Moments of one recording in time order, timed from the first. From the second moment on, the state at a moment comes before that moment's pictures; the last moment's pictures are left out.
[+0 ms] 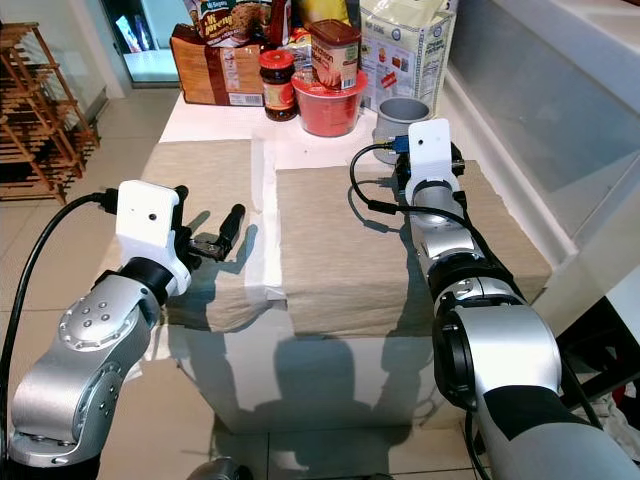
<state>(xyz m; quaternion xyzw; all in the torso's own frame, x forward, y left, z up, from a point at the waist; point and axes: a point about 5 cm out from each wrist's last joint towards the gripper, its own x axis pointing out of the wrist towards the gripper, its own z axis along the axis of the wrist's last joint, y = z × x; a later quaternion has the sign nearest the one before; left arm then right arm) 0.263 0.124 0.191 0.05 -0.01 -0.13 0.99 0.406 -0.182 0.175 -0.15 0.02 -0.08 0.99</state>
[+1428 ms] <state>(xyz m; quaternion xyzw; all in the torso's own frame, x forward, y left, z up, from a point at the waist) 0.269 0.118 0.193 0.04 -0.02 -0.14 0.99 0.394 -0.108 0.161 -0.07 -0.05 0.06 0.99</state>
